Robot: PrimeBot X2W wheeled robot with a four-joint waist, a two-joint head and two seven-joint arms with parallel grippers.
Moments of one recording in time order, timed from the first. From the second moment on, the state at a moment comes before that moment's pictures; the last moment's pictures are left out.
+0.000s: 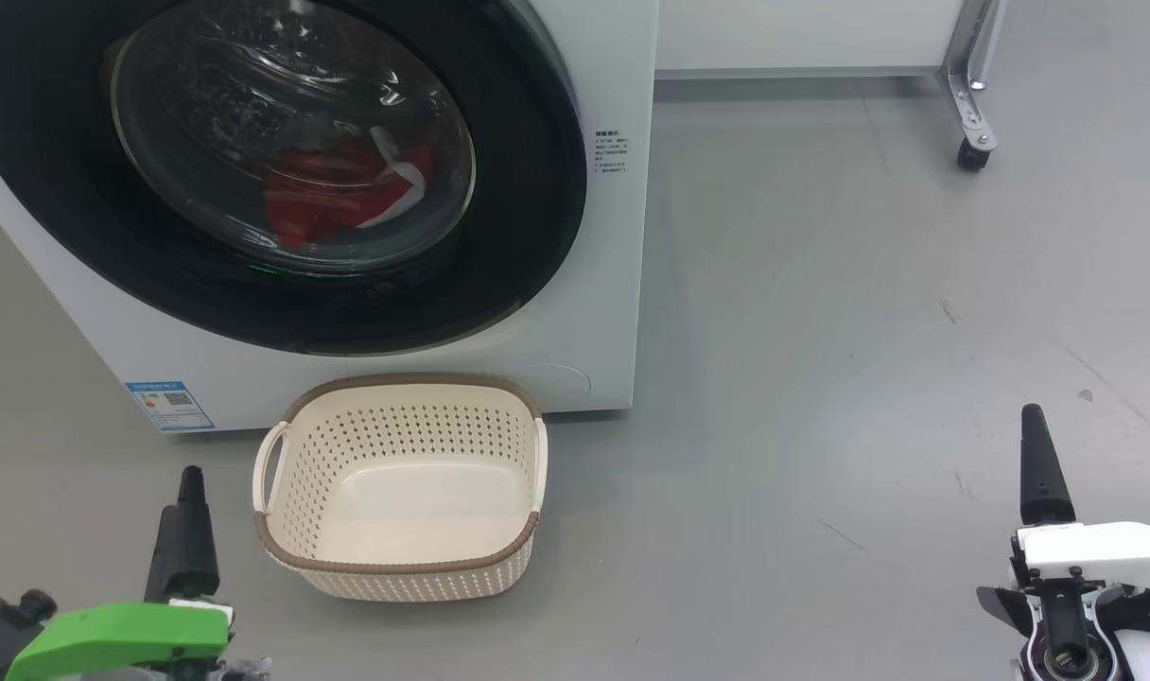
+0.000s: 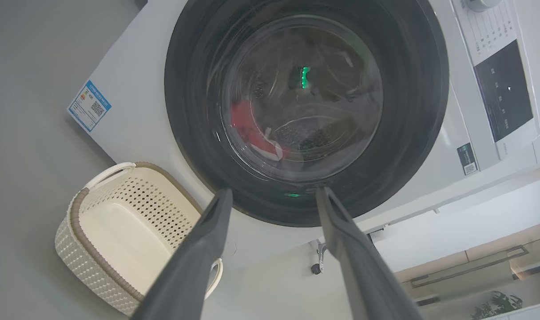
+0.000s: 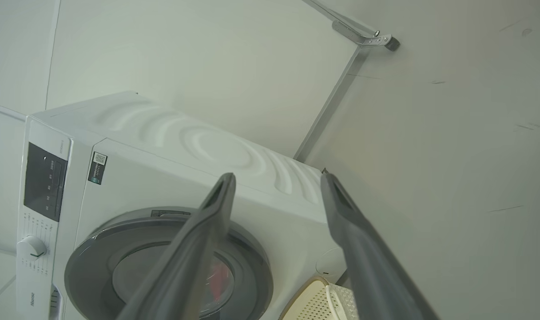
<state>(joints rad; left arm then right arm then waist) -0.01 0.05 0.01 0.21 -1.27 -0.12 -0.11 0.00 -0.06 -0.04 0.15 1.28 0.09 -0.10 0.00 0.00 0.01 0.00</state>
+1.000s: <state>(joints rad) -0.01 0.05 -0.14 0.10 -0.62 0.02 -0.19 0.00 -0.09 0.06 0.08 0.69 0.02 -0.19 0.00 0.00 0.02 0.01</state>
